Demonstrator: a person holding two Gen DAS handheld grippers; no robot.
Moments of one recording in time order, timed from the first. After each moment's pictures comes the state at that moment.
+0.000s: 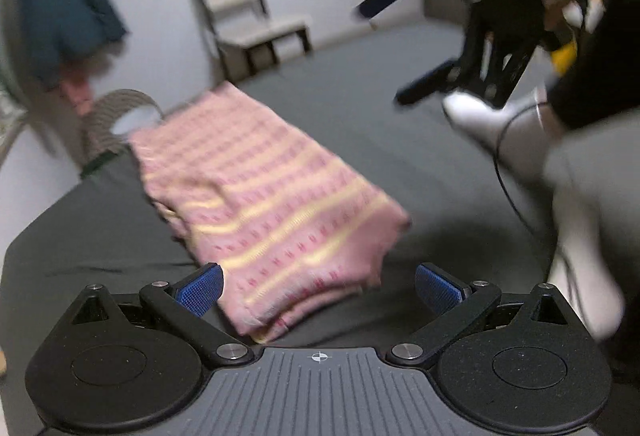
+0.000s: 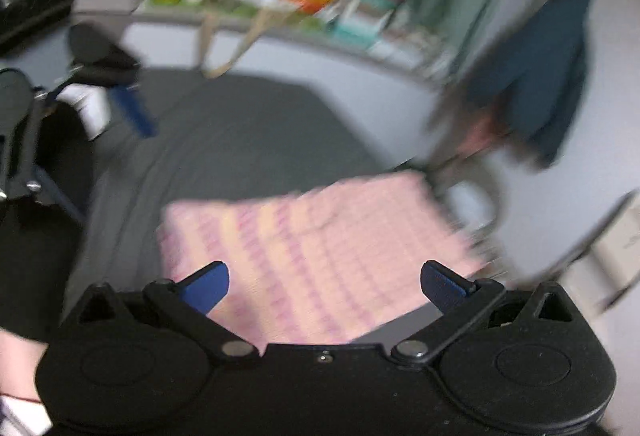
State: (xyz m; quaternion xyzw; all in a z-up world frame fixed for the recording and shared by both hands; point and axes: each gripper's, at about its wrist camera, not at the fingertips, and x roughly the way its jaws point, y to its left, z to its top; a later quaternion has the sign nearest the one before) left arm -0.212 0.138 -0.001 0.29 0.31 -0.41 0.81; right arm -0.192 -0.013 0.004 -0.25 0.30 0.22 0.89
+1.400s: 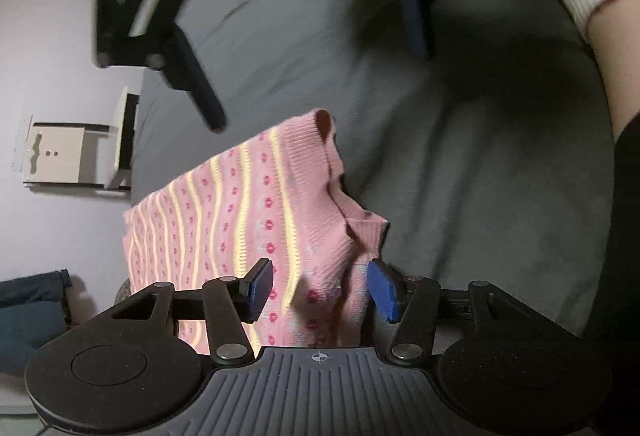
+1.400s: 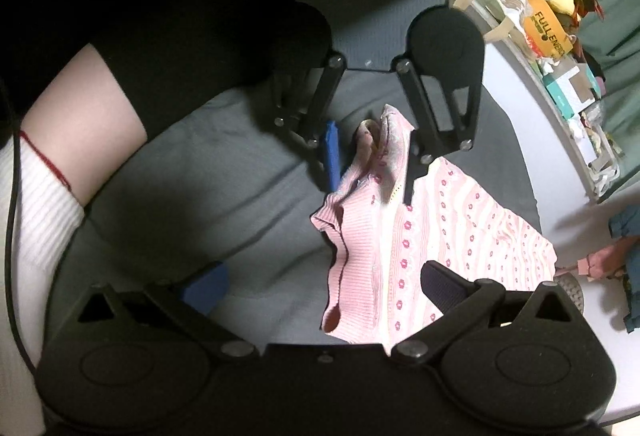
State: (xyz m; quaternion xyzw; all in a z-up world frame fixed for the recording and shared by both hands) left arm -0.254 0.048 -0.100 0.69 0.11 -0.45 0.56; right arm -0.260 0.031 -0.107 -0.49 0.25 0.40 0.74
